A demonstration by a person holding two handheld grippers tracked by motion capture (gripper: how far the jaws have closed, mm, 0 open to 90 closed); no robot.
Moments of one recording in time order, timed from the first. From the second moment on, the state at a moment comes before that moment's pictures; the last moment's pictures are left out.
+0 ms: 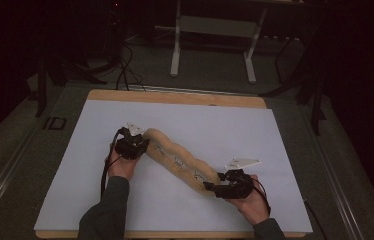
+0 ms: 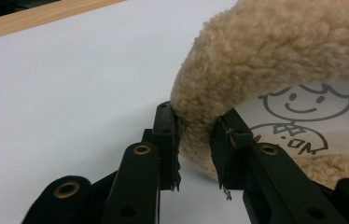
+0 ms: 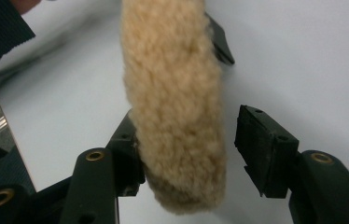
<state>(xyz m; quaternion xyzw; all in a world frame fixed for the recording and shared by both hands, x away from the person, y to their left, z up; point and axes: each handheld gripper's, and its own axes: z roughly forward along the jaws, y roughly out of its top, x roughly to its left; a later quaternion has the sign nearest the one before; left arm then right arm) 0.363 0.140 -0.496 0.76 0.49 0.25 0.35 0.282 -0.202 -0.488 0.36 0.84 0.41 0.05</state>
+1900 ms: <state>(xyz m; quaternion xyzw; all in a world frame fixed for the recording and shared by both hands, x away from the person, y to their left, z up) 0.331 0.152 -0.491 0.69 0.57 0.26 0.36 0.322 -0.206 -0.468 0.38 0.83 0.38 0.15</state>
